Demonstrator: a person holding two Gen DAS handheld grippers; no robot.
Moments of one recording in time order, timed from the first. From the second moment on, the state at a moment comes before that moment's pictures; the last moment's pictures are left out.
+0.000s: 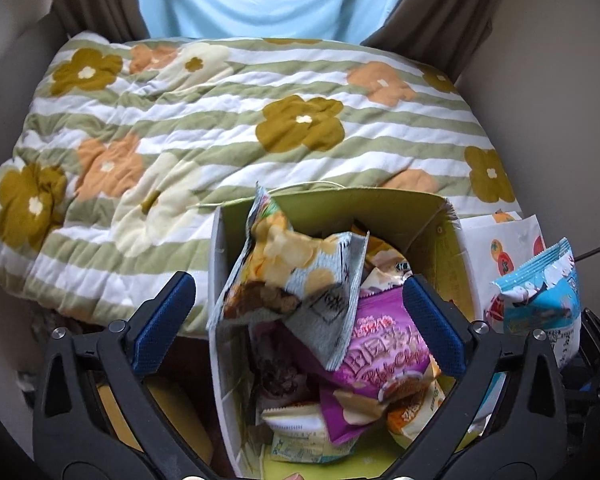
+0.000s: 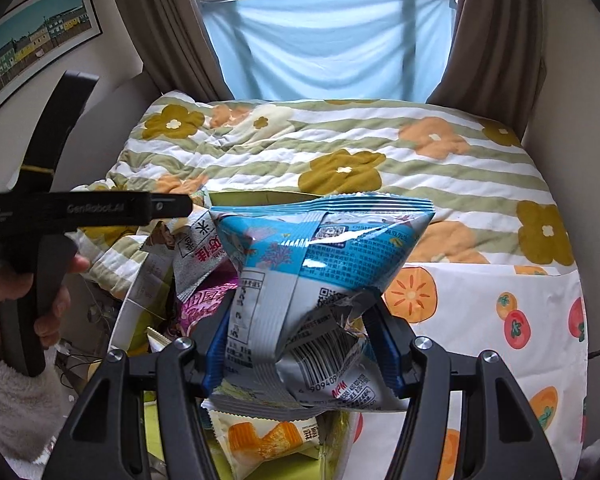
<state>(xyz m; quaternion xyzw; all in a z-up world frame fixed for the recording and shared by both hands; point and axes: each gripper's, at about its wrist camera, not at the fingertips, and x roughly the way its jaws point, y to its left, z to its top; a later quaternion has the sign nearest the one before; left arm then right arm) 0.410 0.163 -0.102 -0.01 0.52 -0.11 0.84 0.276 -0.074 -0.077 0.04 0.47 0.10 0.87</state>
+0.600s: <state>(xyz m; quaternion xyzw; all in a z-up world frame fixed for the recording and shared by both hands) 0.348 0.194 -0.072 -0.01 0.50 -0.07 0.87 0.237 -0.019 -0.079 0.06 0.48 0.21 0.85</state>
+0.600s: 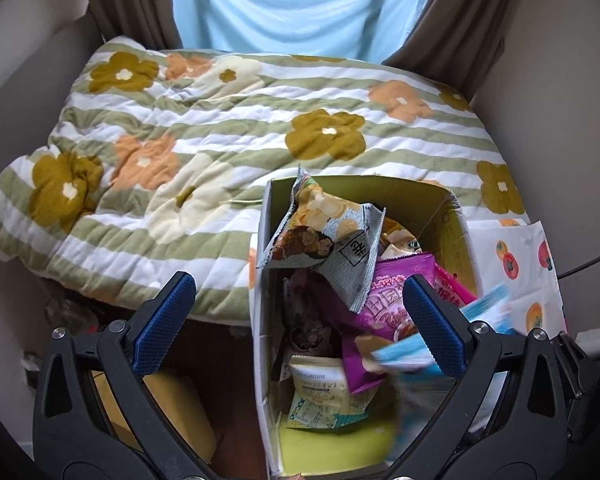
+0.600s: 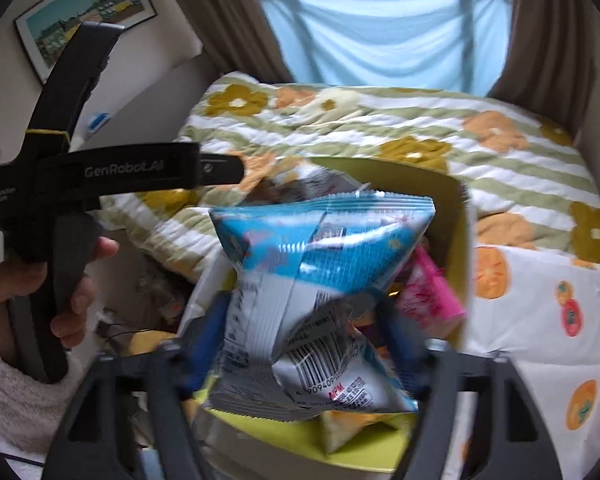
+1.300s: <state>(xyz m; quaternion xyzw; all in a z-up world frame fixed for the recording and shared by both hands) 0.260 0.147 -0.050 0.00 0.46 -0.05 0.88 0.174 -0.081 -0.057 0.07 0.42 0.15 0.89</state>
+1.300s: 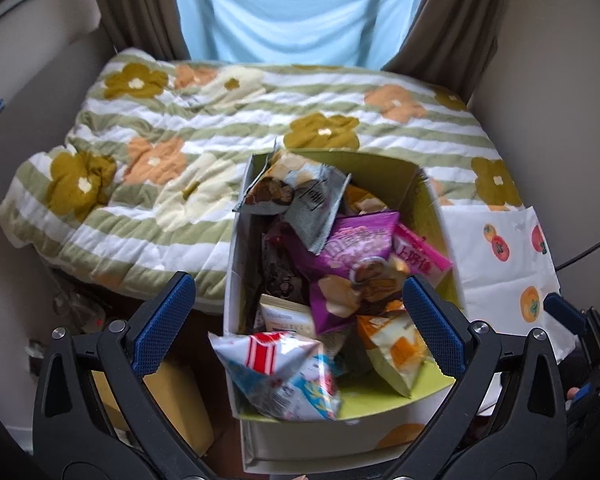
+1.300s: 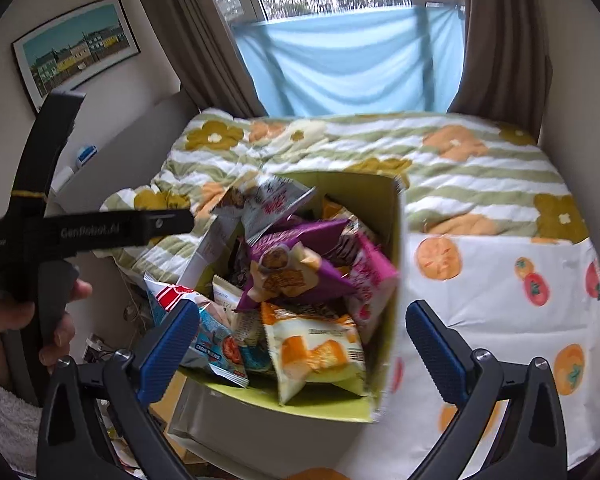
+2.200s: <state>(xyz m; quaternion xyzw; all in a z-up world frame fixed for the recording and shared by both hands) -0.011 0.015 -0.003 0.02 0.29 -0.01 0.96 -0.010 -0.225 0.012 0.02 0.32 0.01 0.95</state>
